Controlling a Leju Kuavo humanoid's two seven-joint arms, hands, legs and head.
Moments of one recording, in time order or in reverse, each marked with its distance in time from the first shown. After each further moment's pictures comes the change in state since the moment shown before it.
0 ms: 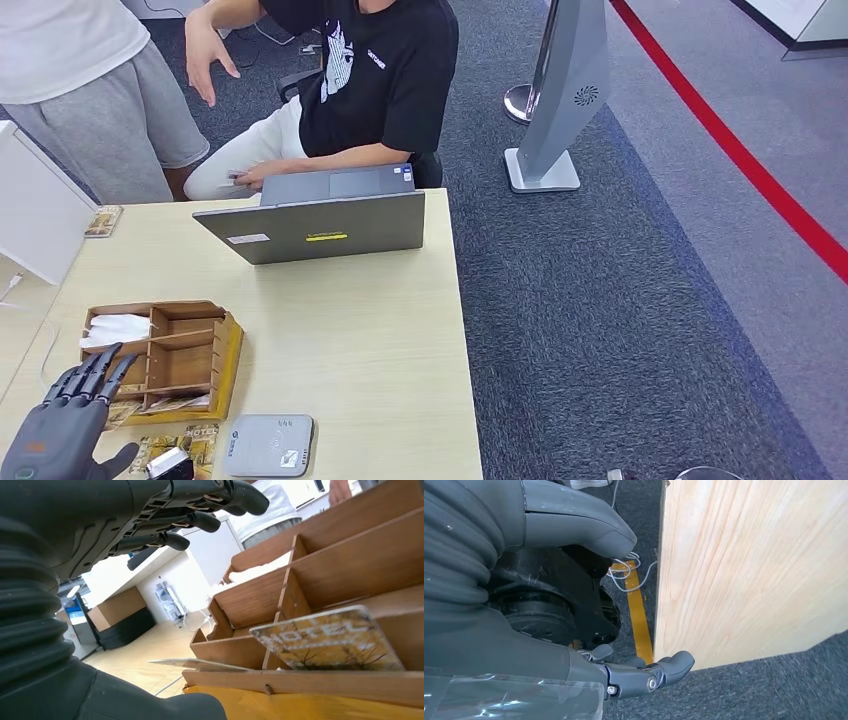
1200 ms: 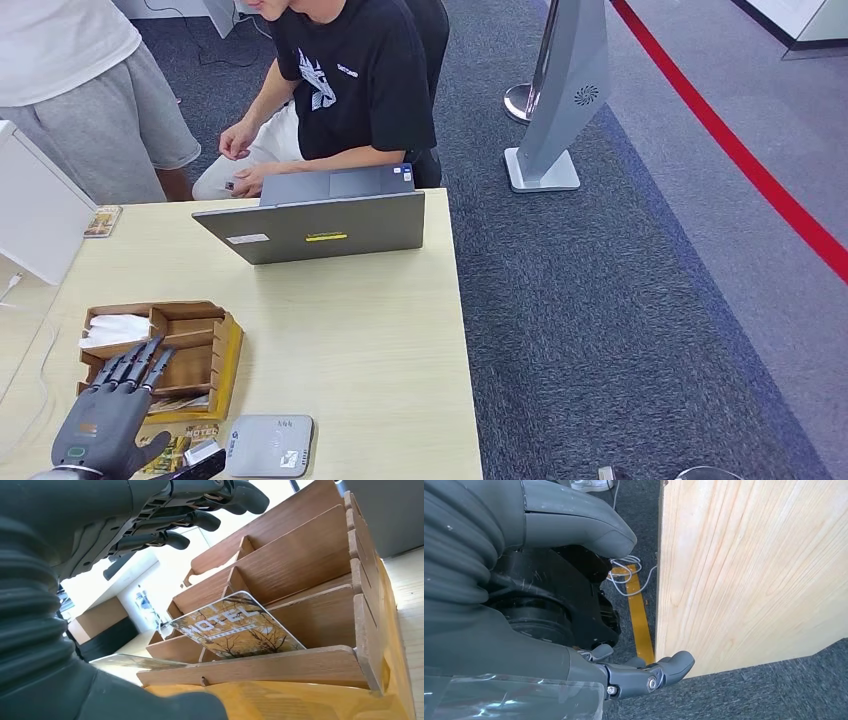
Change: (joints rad) left arm -0.098 -0.080 -0.076 0.093 -0.117 -0.020 -0.023; right arm -0.030 0.000 0.002 0.056 0.005 -0.010 -0.017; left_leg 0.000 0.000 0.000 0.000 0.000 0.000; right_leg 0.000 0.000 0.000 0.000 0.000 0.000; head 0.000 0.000
